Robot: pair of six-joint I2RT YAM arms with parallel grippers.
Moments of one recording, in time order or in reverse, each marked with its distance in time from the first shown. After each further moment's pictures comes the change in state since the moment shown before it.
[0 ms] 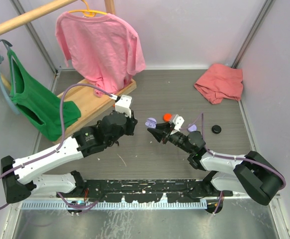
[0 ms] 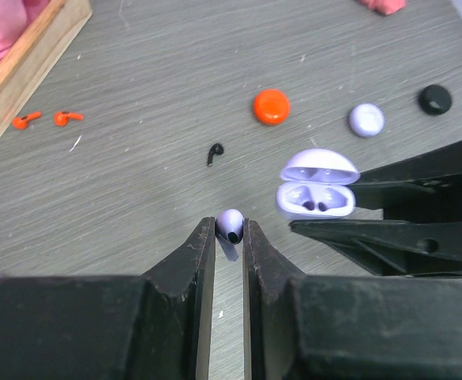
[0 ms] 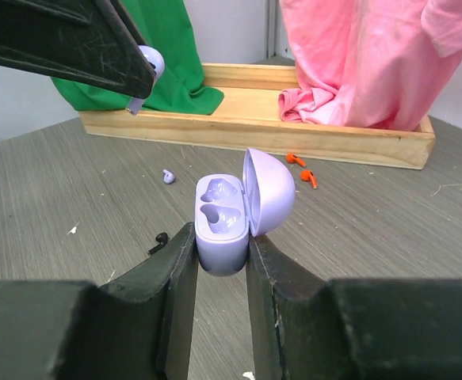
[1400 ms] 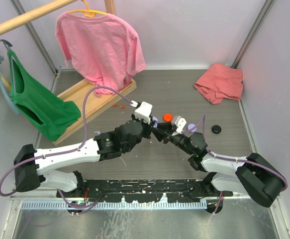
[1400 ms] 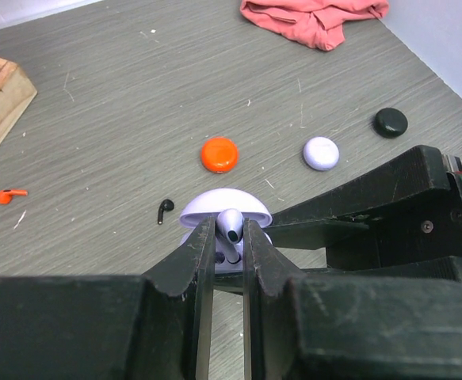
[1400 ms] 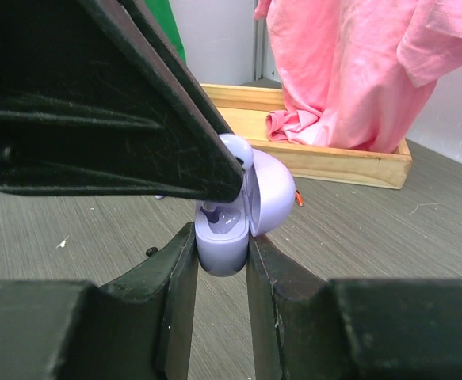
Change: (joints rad) left arm -0.154 0.163 -0.045 0.398 -0.102 0.154; right arm 0.014 -0.028 -0.018 0.052 0.040 -0.039
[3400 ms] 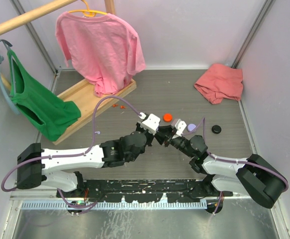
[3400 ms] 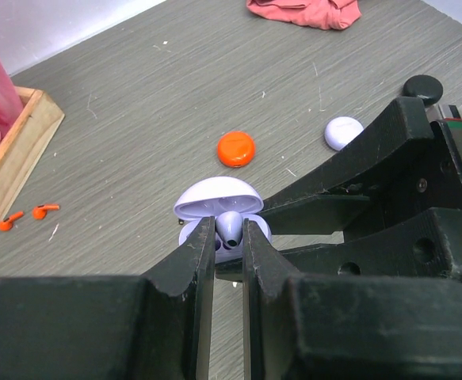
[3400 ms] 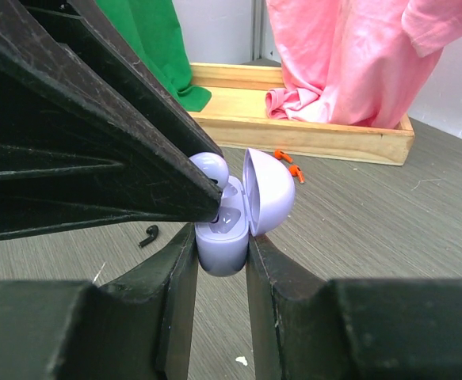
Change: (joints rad) left arm -0.101 0.039 -0.086 0.144 -0.118 0.180; right arm 0.006 -0.019 -0.048 -0.011 0.027 -0.006
